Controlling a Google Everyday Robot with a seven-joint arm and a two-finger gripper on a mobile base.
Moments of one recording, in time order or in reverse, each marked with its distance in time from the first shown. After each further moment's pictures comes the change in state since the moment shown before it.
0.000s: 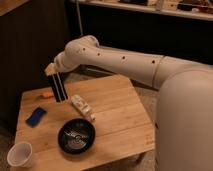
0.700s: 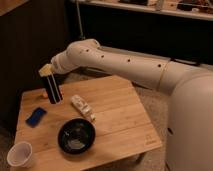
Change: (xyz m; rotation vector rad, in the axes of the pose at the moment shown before) arm 0.004 0.052 -0.016 -0.149 -0.073 -0.069
